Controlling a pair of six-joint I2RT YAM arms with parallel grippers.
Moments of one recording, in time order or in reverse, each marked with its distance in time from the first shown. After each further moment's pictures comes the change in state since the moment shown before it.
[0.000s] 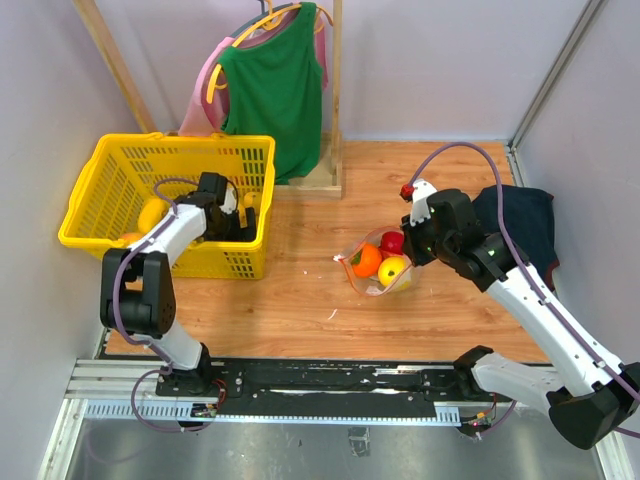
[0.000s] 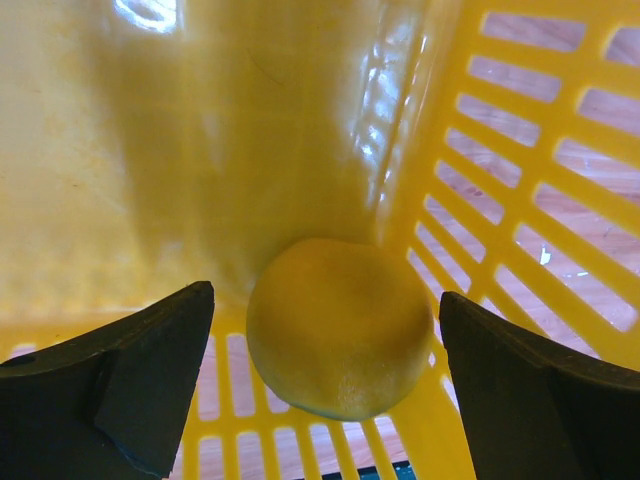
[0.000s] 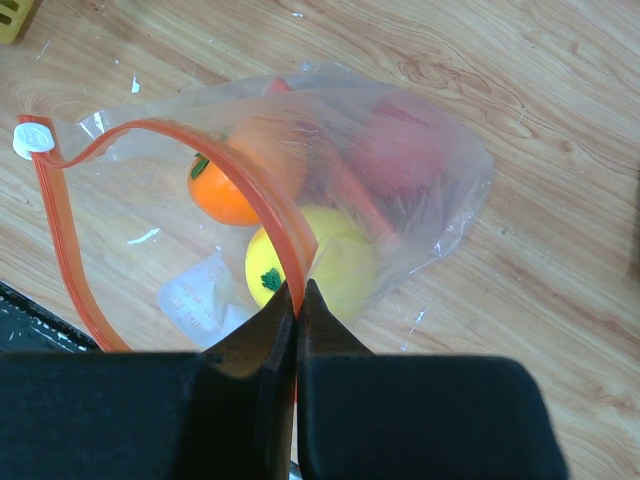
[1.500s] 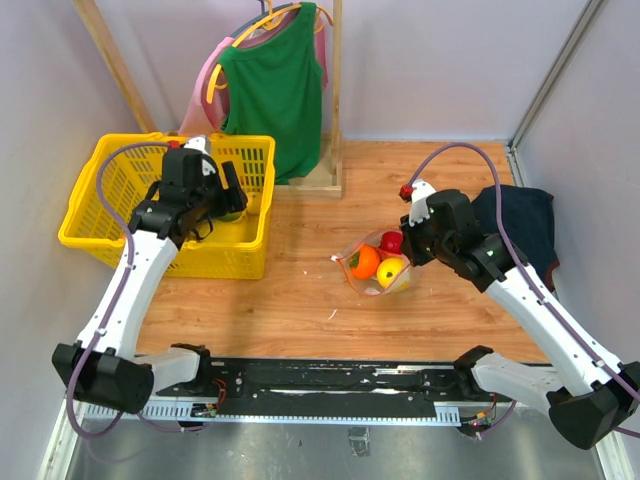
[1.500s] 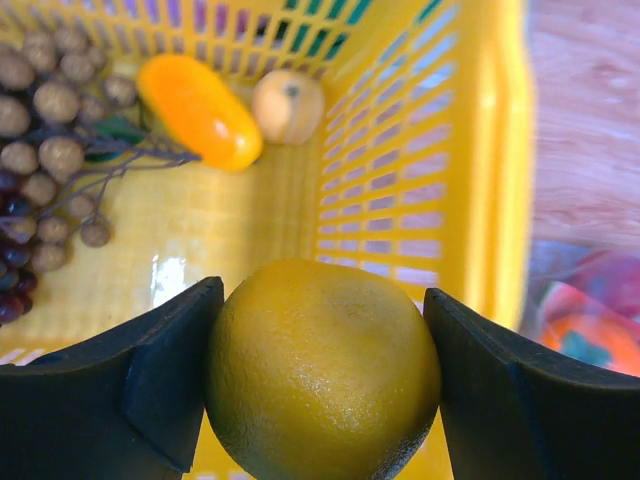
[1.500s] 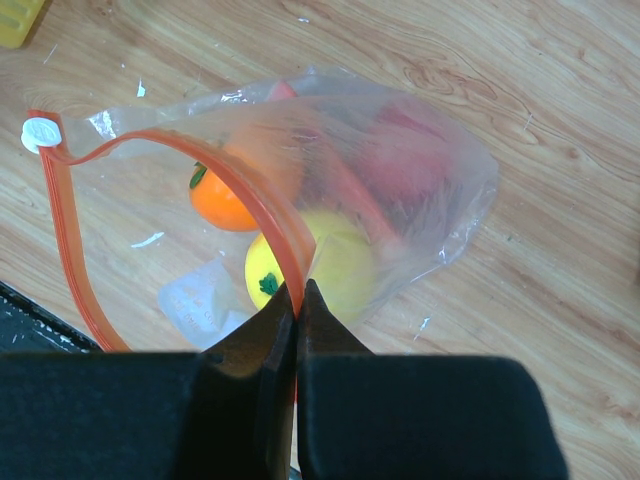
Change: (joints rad) left arm -0.076 -0.383 0.147 0.021 -0.195 -0.058; right arm 0.000 0.000 -0.013 0.023 -0.011 0.000
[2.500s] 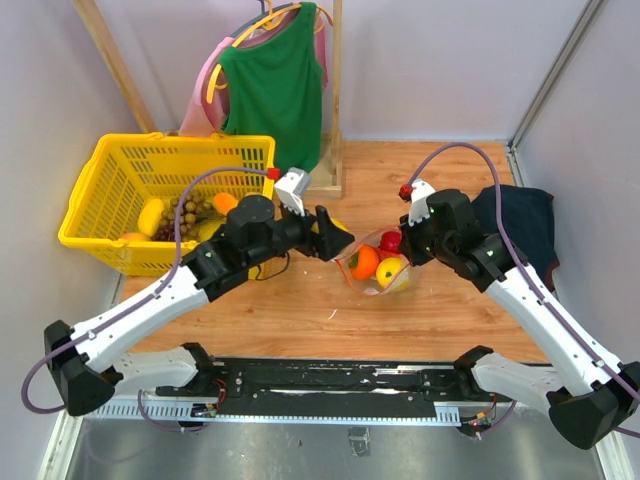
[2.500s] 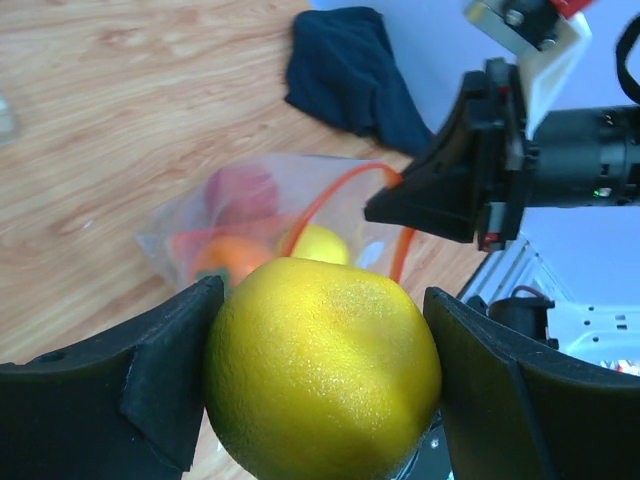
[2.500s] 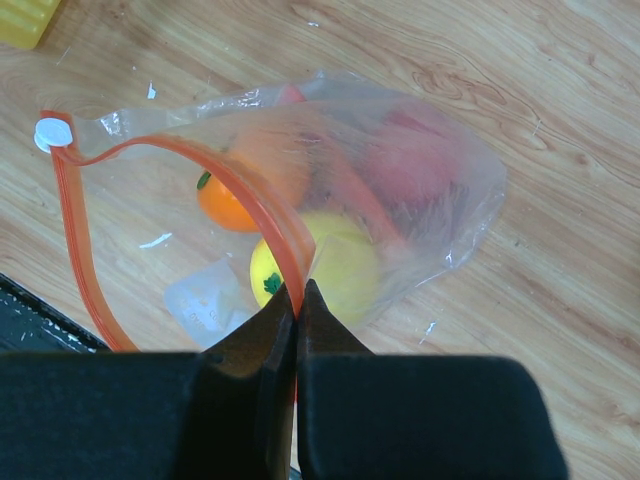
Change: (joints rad) left arm -0.653 -0.121 -0.203 0.521 0.101 -0.134; right arm 0.000 0.000 0.000 0.007 -0.028 0.002
